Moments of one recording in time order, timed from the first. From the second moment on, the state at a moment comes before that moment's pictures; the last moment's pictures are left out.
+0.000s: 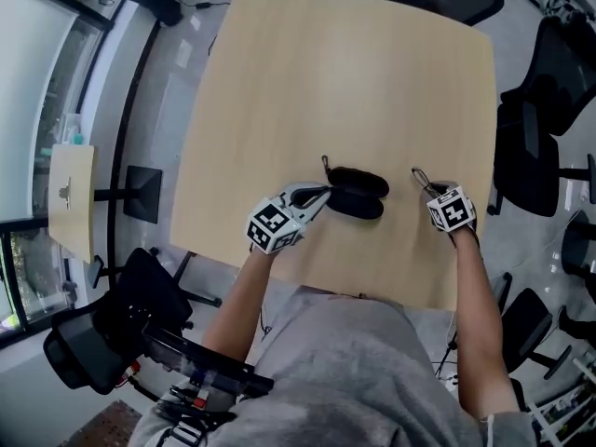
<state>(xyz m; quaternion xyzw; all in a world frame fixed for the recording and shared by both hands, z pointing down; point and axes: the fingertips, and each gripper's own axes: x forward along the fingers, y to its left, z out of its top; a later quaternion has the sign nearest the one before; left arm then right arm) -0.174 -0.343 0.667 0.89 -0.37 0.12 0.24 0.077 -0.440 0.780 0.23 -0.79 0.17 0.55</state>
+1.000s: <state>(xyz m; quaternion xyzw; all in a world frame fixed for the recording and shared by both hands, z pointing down) -0.257 -0.279 0.496 0.90 -0.42 -0.04 0.09 0.003 -0.402 0.527 0.41 -0.88 0.11 0.22</state>
